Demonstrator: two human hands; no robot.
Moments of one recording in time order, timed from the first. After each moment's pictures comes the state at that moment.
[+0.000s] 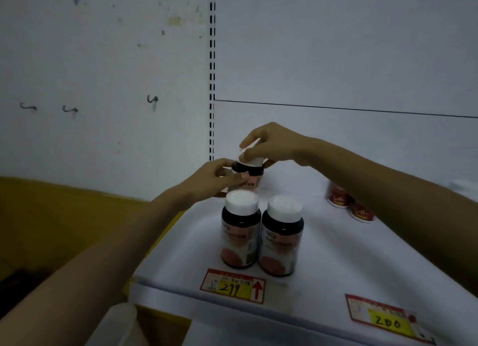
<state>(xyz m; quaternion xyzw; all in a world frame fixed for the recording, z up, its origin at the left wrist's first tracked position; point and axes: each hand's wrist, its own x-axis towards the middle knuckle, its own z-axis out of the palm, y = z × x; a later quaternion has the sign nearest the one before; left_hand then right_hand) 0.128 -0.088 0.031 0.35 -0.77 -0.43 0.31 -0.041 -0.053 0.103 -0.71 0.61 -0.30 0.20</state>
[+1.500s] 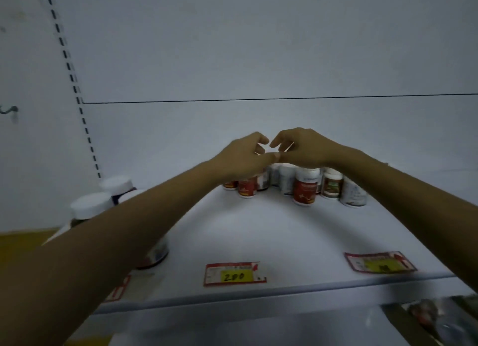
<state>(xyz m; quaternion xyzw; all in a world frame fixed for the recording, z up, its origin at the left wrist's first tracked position) -0.104 0.051 0.069 0.23 -0.91 -0.26 0.24 -0.255 0.123 0.077 -0.61 0.76 -0.21 -0.01</state>
